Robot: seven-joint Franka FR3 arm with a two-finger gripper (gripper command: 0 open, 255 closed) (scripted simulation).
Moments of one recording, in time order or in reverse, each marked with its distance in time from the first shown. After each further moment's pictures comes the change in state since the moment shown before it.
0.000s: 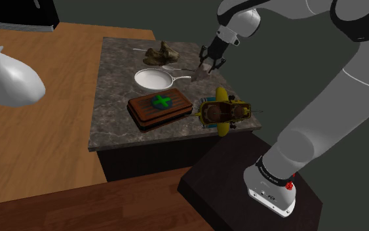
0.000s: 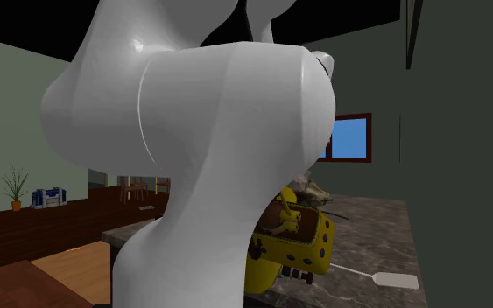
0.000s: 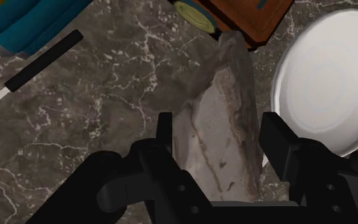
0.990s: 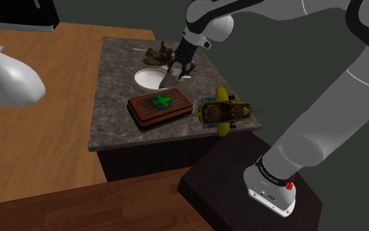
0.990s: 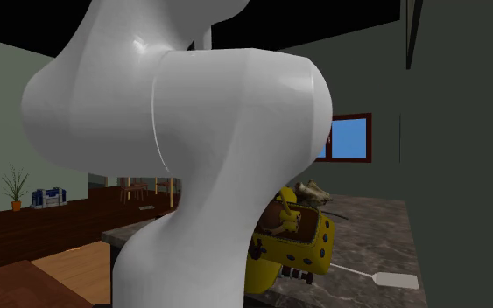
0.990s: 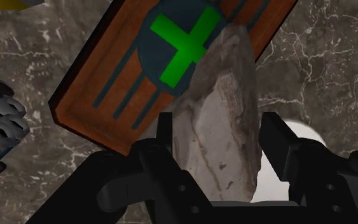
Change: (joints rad) arm 0.188 -0.037 0.197 -0.060 -0.011 0.143 0.365
